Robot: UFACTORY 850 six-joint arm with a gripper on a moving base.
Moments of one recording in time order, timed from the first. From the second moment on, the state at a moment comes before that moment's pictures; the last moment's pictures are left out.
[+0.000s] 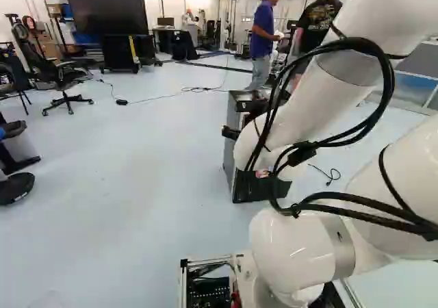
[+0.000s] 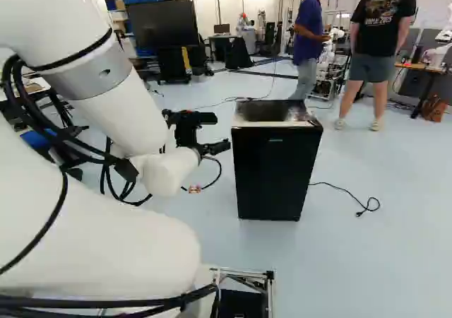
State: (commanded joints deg) arm 0.0 16.0 -5.0 0.0 50.0 0.0
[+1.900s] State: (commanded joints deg) arm 0.0 16.0 -5.0 0.0 50.0 0.0
